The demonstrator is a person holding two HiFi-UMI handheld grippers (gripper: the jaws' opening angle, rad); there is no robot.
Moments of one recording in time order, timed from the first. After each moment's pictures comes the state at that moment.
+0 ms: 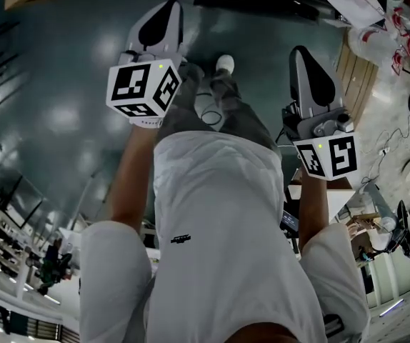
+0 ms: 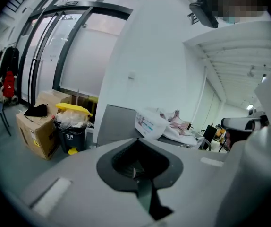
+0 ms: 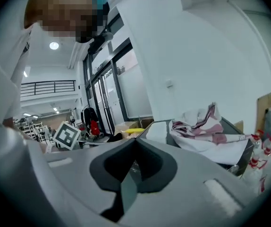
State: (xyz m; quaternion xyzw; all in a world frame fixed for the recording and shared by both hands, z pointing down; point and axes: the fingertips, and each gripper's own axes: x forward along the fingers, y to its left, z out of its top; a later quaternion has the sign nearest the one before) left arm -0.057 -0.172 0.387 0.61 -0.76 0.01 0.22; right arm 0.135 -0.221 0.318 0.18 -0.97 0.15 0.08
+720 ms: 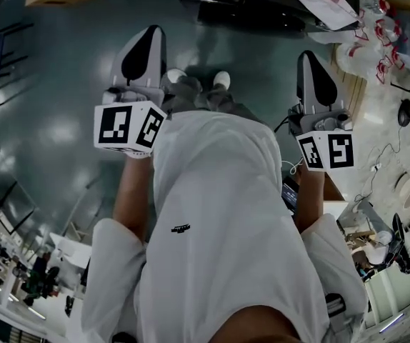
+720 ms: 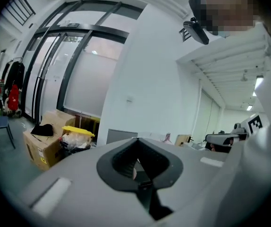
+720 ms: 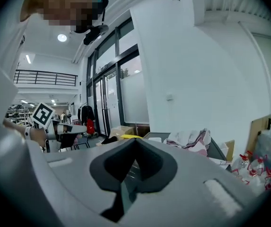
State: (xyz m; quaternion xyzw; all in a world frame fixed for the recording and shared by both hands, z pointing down) left arm -0.033 -0.088 0.246 0.60 -0.78 -0.03 0.14; right arm 0.175 -0.208 0.245 0.20 -0.97 0.08 0.08
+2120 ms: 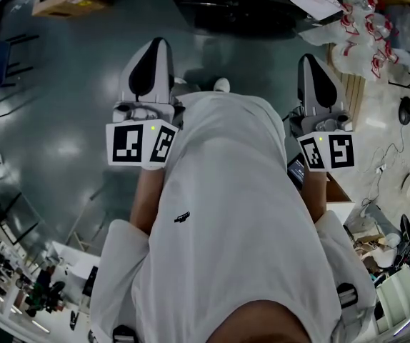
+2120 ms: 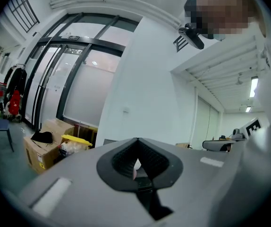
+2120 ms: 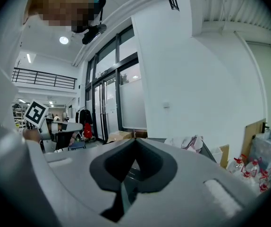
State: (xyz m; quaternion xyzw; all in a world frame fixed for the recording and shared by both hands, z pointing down) left arm 0.027 -0.052 0.198 0.60 -0.79 -0.06 0.09; right arm 0.226 -0.179 0.213 0.22 -0.97 0.06 0.05
